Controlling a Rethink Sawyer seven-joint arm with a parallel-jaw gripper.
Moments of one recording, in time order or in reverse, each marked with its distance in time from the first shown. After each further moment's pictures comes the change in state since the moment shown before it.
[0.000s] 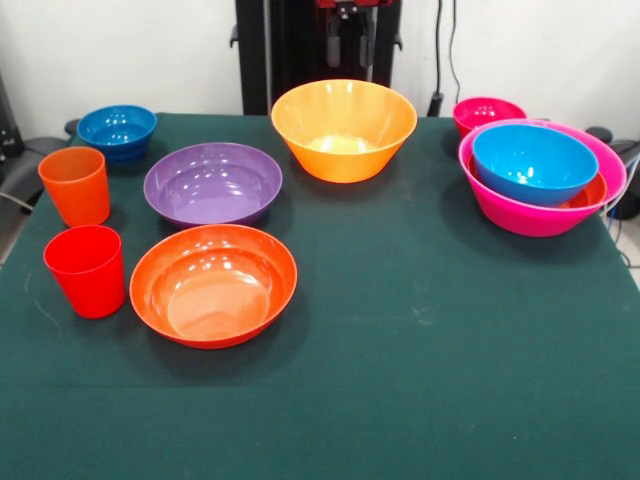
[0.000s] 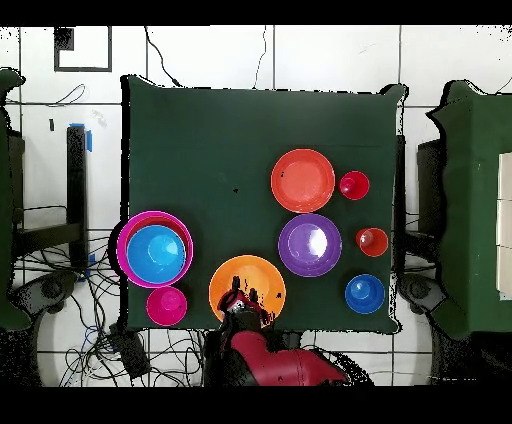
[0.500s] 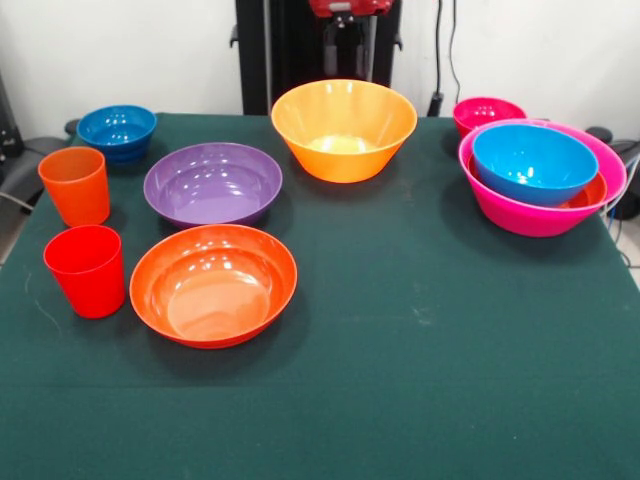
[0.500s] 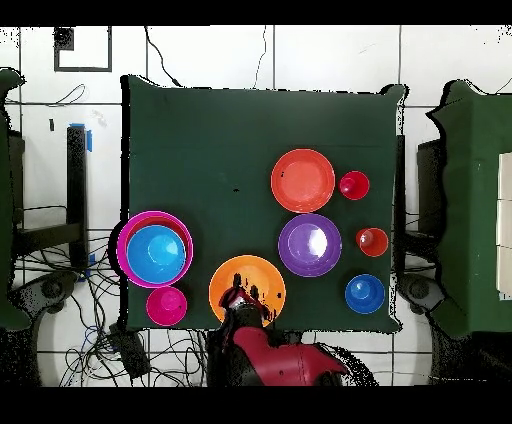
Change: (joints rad) arm 0.012 0.051 -0.006 -0.021 0.000 -0.031 0.000
